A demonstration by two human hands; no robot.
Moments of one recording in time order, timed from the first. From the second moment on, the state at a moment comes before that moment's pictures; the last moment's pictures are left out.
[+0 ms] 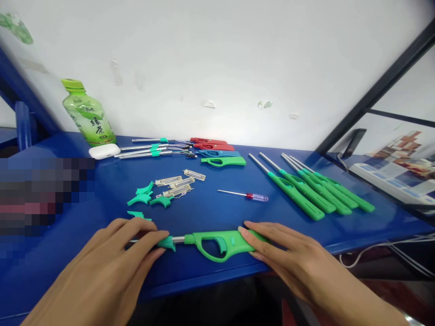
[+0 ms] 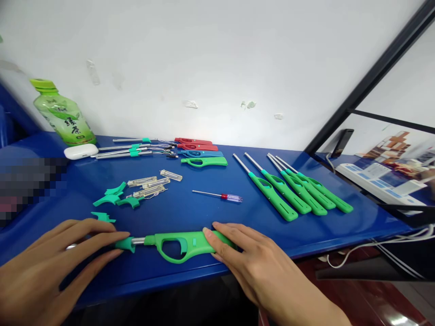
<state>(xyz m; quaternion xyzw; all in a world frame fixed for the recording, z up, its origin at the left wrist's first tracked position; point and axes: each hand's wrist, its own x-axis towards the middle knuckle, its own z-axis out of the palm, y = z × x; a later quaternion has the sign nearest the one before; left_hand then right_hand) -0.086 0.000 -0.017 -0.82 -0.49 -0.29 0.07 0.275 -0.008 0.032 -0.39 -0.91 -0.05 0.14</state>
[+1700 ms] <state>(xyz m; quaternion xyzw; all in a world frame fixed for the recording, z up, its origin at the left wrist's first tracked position) -0.049 0.001 -0.012 -0.83 -0.39 -0.34 0.20 0.268 0.014 0.009 -0.34 -0.88 0.12 0.31</state>
